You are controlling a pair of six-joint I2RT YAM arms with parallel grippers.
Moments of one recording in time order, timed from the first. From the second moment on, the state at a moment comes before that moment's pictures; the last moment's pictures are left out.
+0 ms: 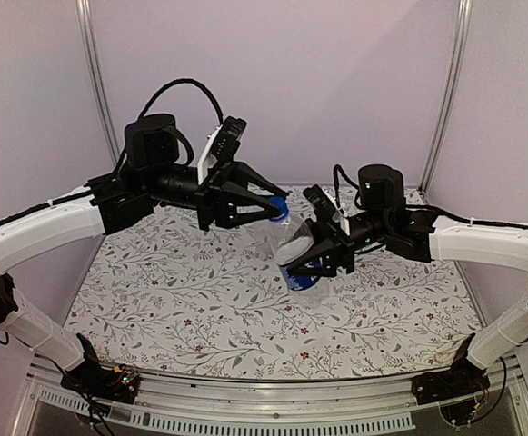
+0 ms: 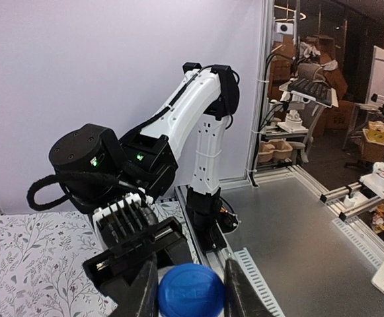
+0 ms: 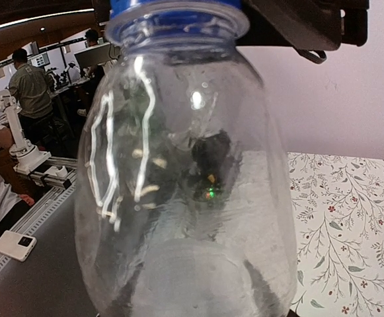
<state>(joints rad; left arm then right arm) -0.86 1.42 1.30 0.09 0.96 0.02 0.81 1.46 1.02 0.19 -1.13 -0.09</state>
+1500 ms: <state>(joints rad) -1.04 1.37 1.21 0.13 -0.04 -0.25 0.80 1.40 0.97 0.17 -0.56 -0.10</state>
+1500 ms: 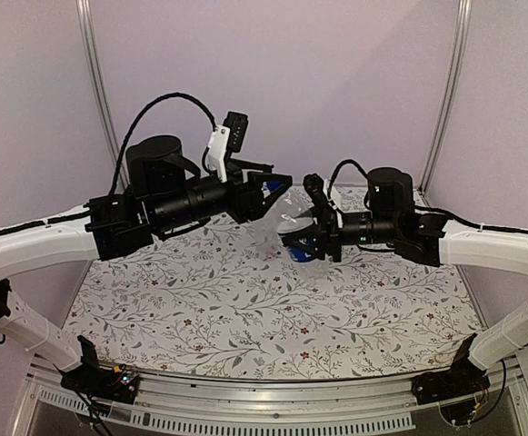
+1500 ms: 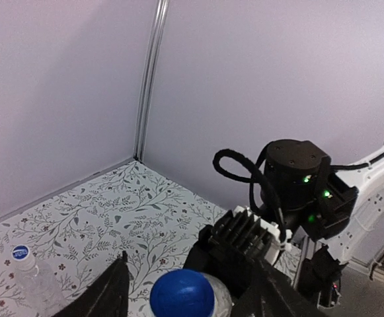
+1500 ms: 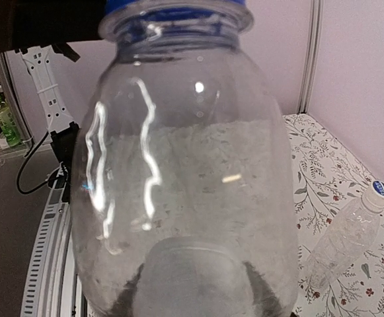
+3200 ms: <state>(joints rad) -0.90 1.41 1.29 0.09 0.83 -0.01 0.81 1.46 1.04 0.15 -1.09 -0.12</state>
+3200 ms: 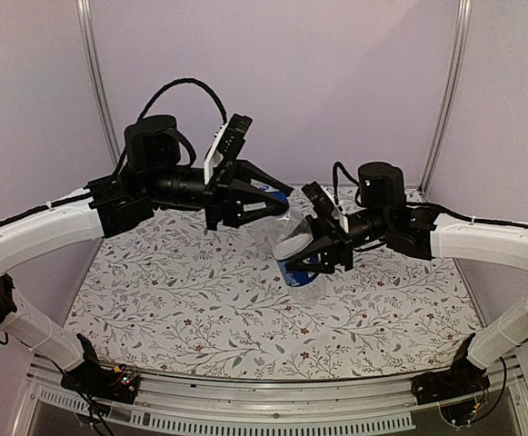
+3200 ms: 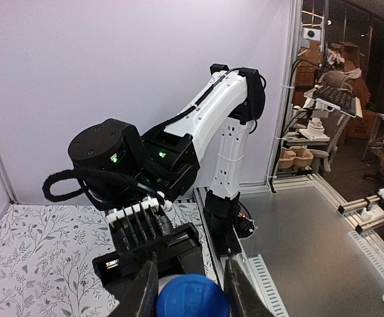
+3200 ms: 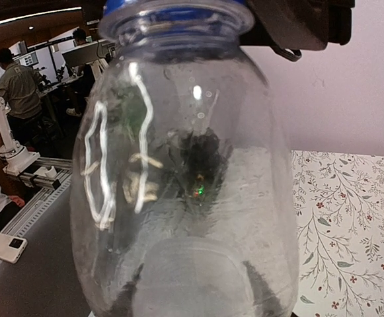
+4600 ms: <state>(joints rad) -0.95 1.31 1.16 0.24 0.16 -0.25 0.80 1.41 1.03 0.13 -0.61 -0.11</state>
